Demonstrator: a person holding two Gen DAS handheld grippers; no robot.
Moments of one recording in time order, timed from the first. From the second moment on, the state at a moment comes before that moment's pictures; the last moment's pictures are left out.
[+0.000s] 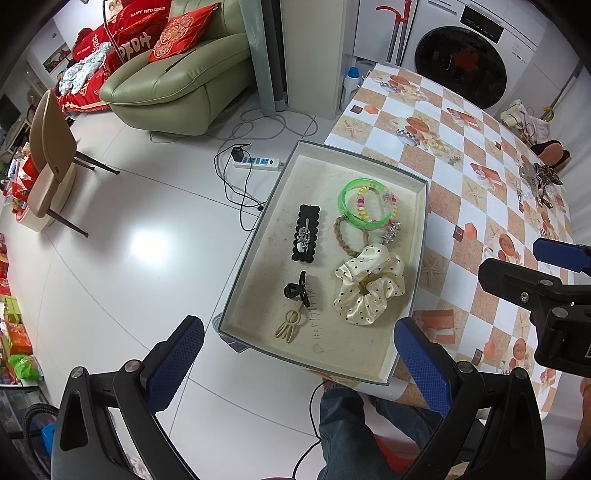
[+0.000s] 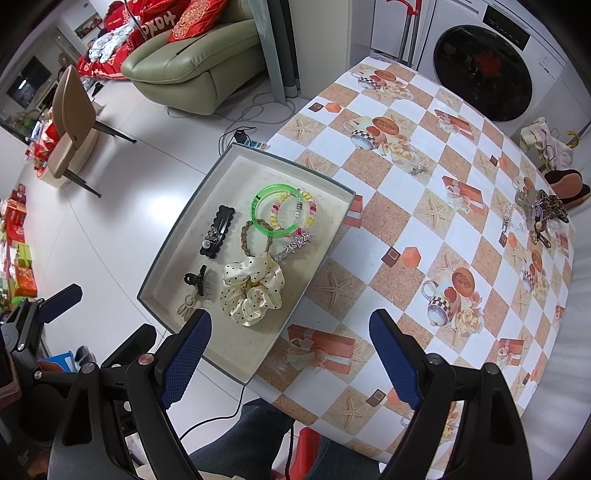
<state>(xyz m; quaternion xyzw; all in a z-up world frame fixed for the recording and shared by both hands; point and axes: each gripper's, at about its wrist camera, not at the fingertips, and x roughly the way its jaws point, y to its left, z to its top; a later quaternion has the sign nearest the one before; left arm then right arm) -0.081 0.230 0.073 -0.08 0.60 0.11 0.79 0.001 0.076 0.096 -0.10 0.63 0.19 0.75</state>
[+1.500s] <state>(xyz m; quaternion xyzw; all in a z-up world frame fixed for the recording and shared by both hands) -0.082 0.232 0.072 -0.07 0.60 0.12 0.79 0.002 0.077 0.095 -0.10 0.63 0.19 0.74</state>
